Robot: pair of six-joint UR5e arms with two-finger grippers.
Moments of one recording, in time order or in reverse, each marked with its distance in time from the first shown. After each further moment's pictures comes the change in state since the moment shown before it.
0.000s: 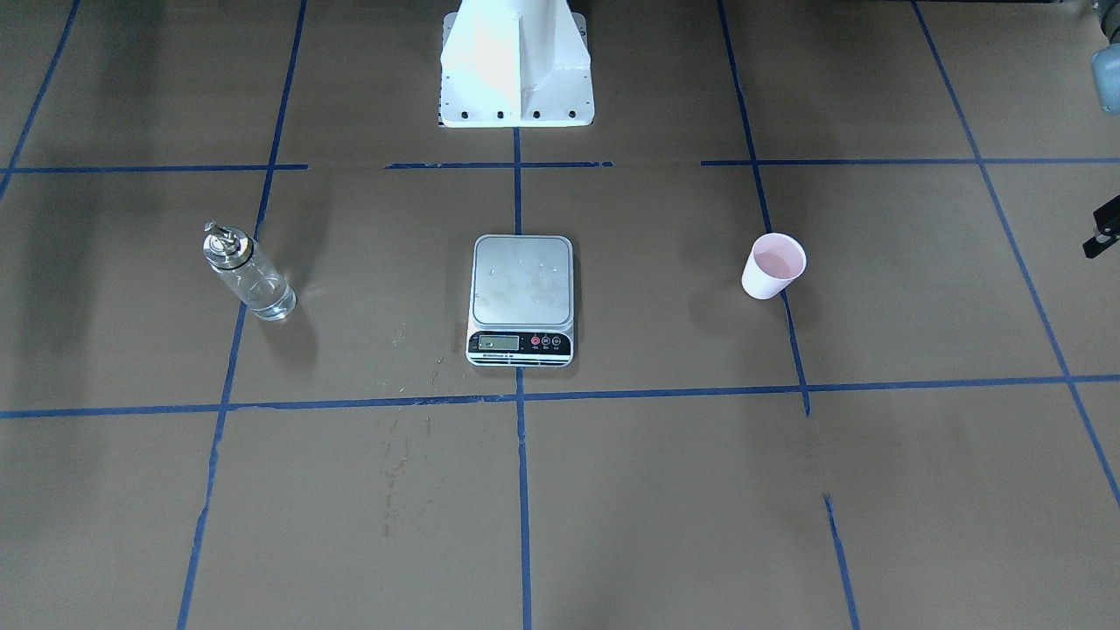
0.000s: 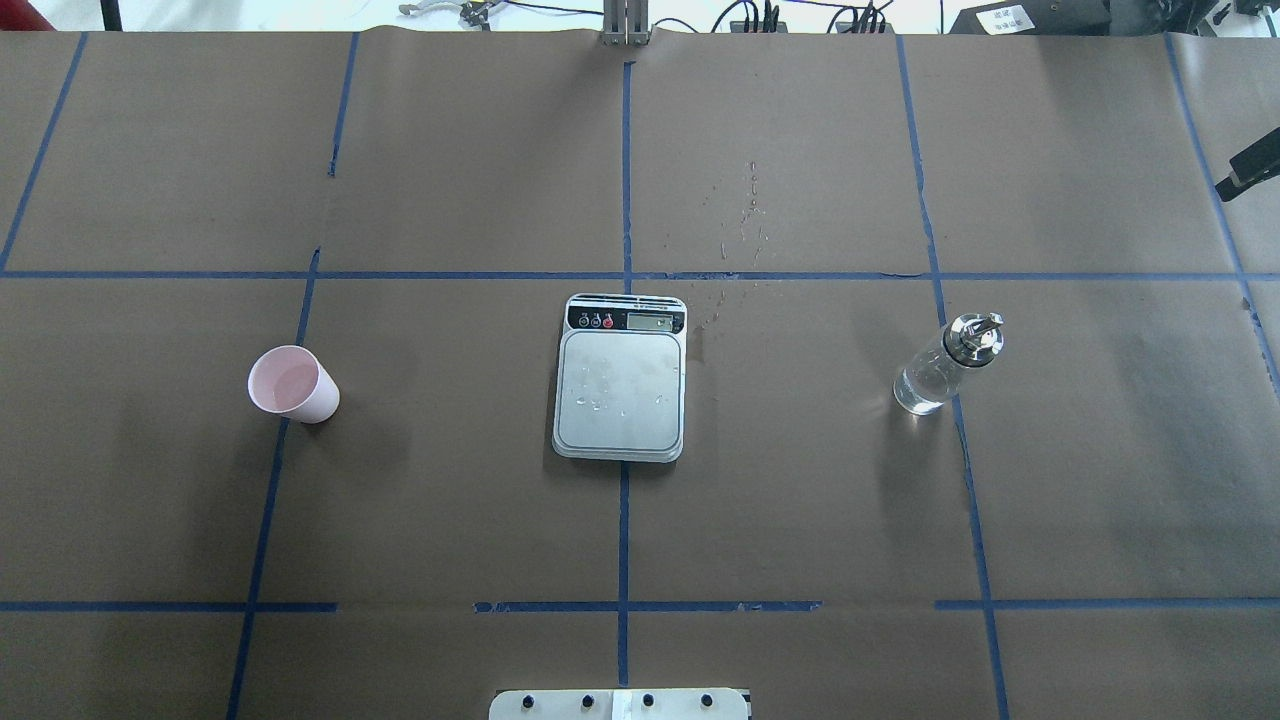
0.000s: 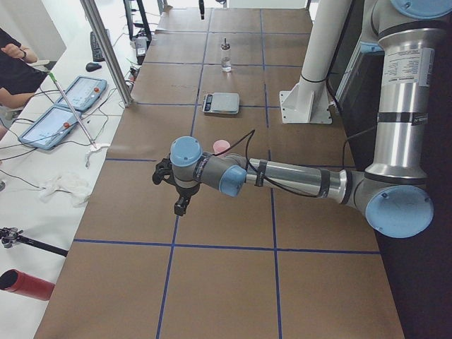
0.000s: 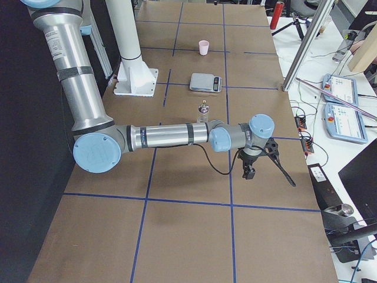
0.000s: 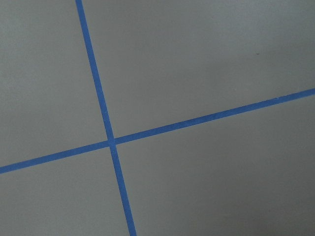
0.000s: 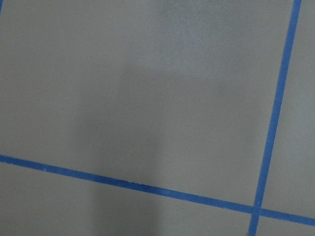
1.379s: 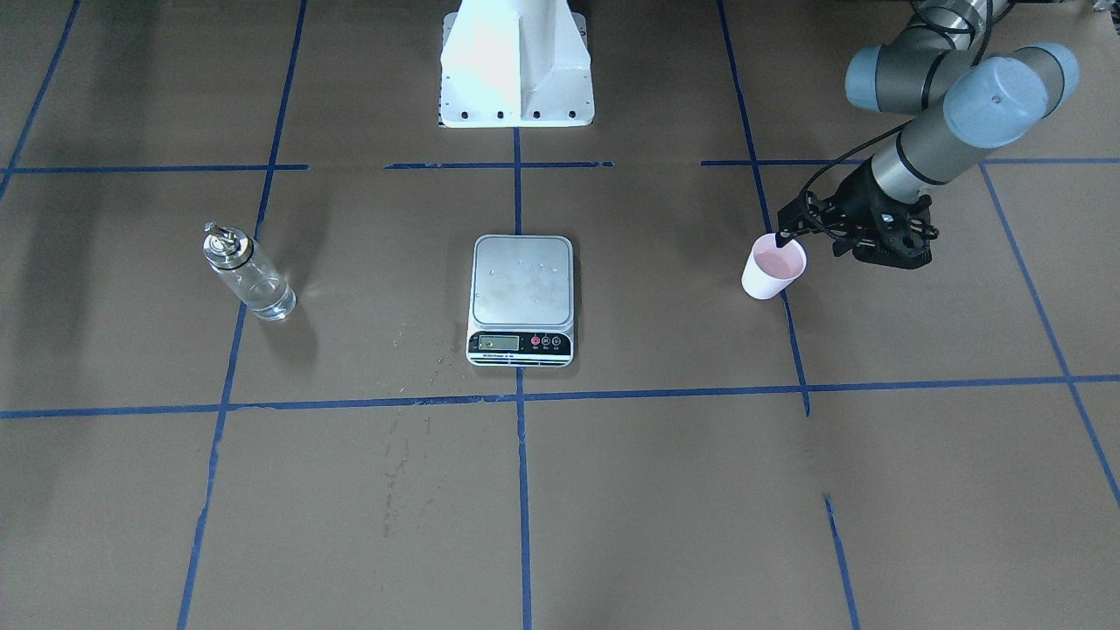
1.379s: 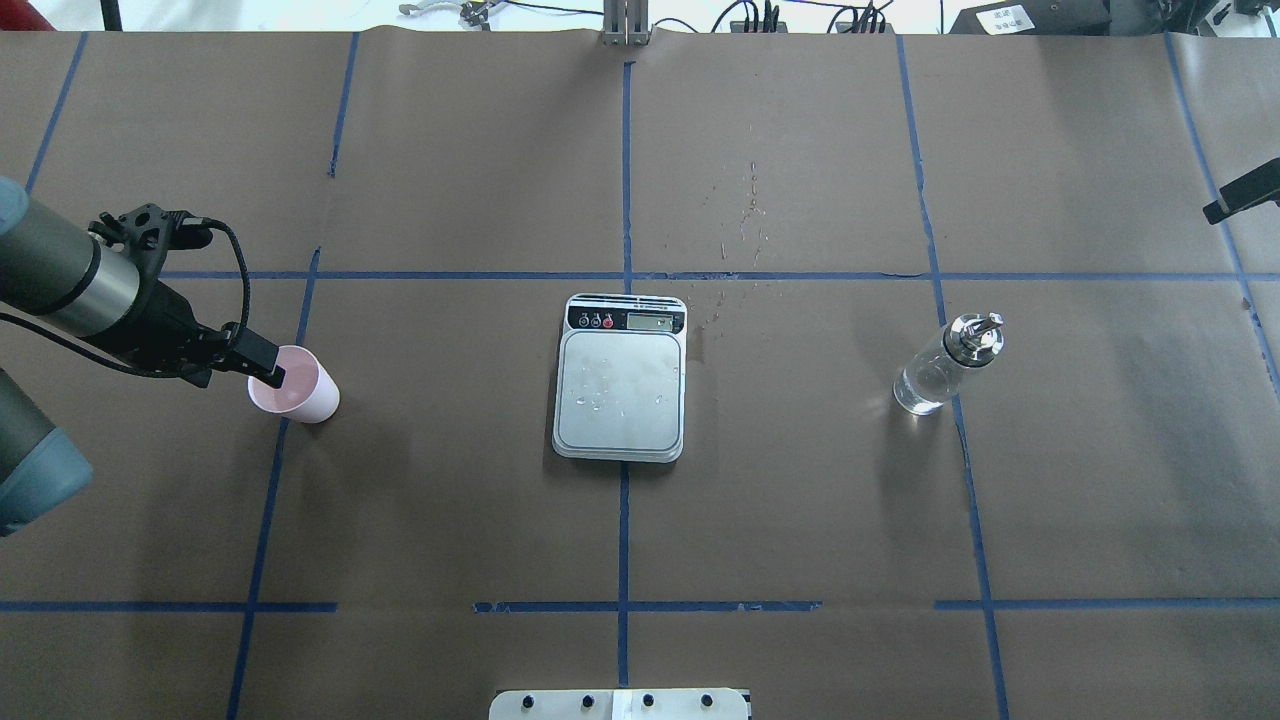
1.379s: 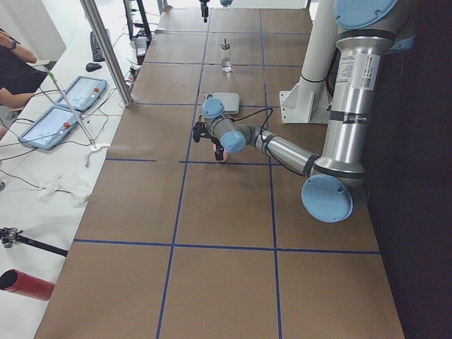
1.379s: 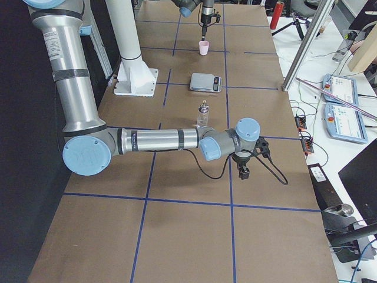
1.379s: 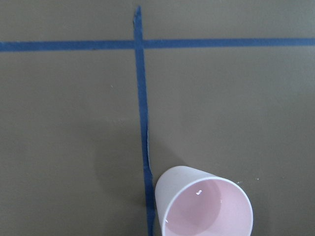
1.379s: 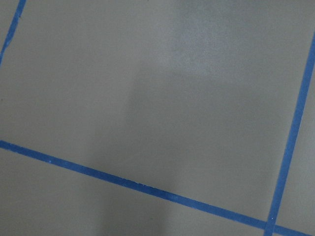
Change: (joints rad) left arm 0.538 -0.113 -0.104 -0.101 0.102 -0.792; right arm -0.031 -0.069 0.019 0.191 -0.003 0.032
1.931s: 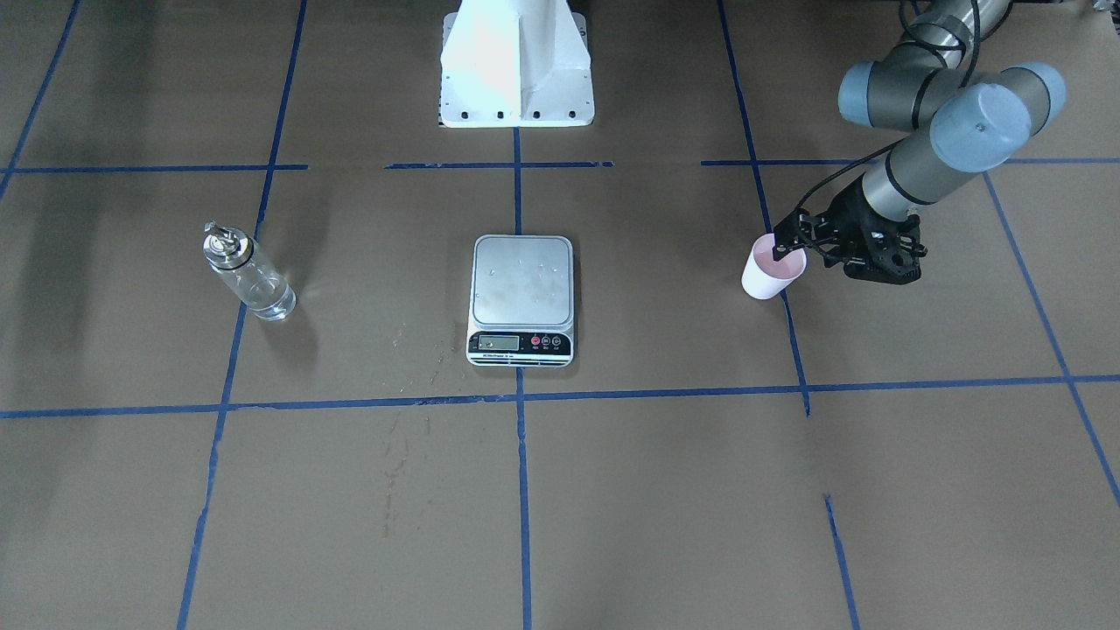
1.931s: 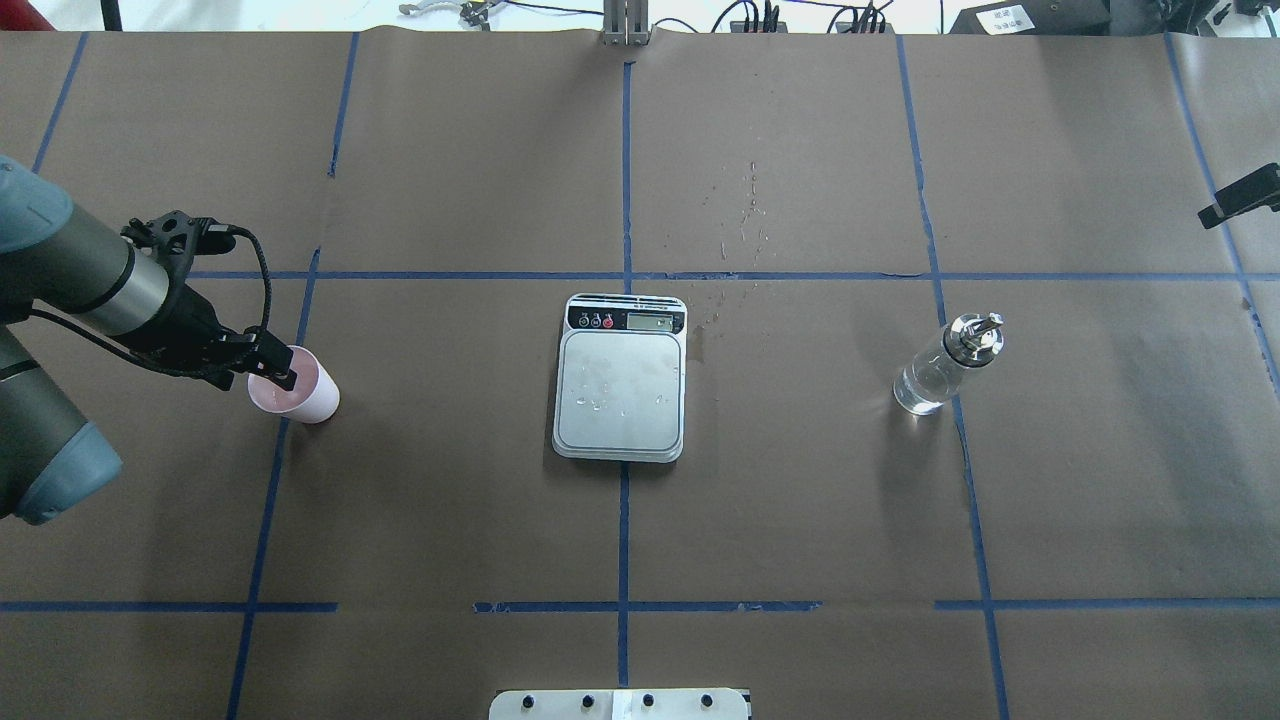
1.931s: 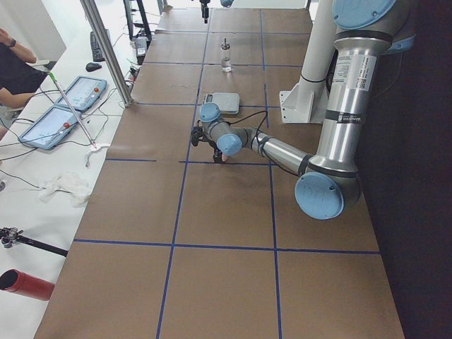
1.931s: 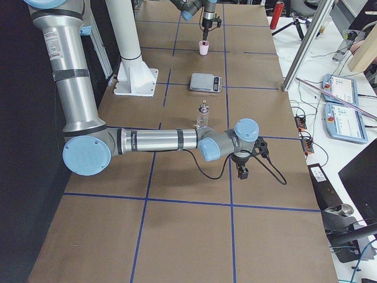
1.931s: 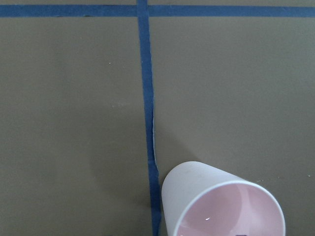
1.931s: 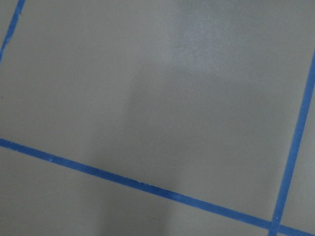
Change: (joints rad) left arm 0.015 -0.041 0.073 -0.002 0.006 0.001; right arm -0.008 -0.003 -0.002 0.007 0.000 0.006
